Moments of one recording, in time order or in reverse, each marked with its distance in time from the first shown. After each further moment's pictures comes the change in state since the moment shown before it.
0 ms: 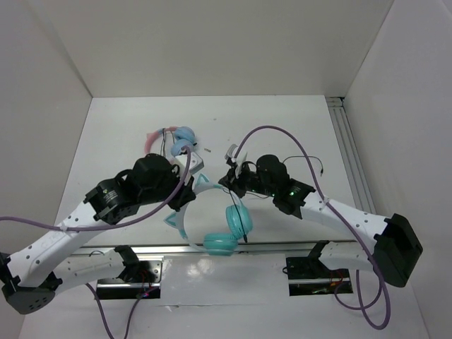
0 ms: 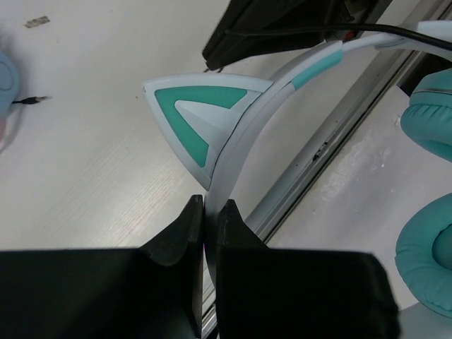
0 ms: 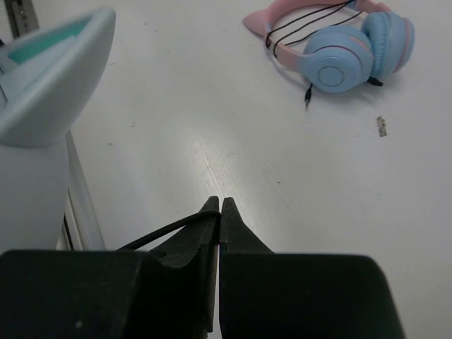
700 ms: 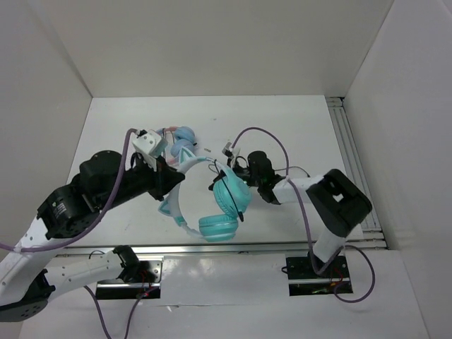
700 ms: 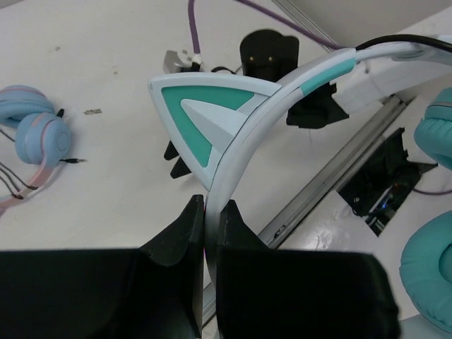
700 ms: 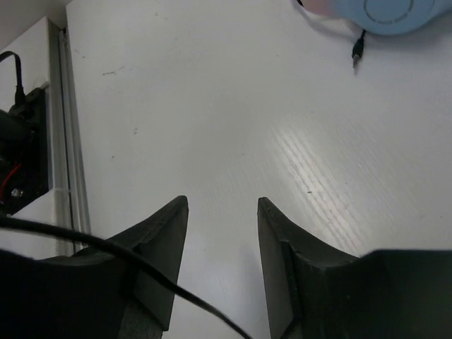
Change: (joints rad) left arm -0.020 -0.121 0.222 -0.008 -0.134 -0.138; right arm -0.160 0.494 -0.052 0.539 -0.346 0.276
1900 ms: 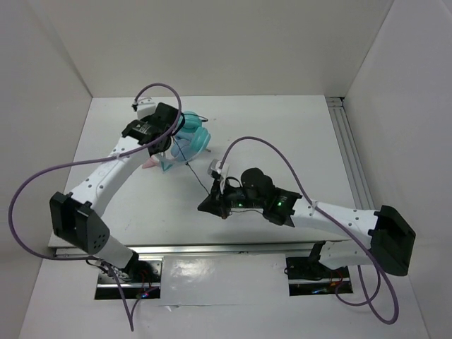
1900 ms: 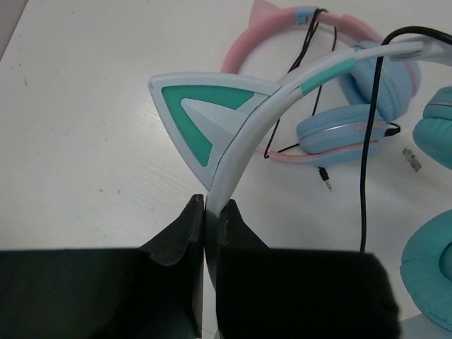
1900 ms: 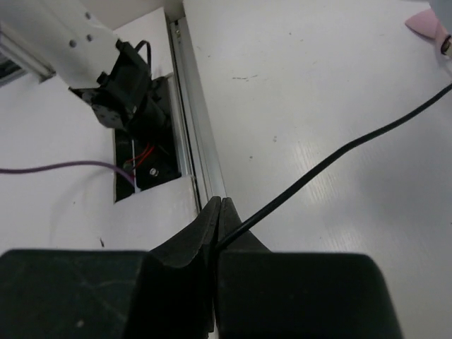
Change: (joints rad) left arm 0.433 0.661 0.130 -0.138 -0.681 -0.499; right arm 0.361 -0.422 0.038 -0.399 0.232 0.031
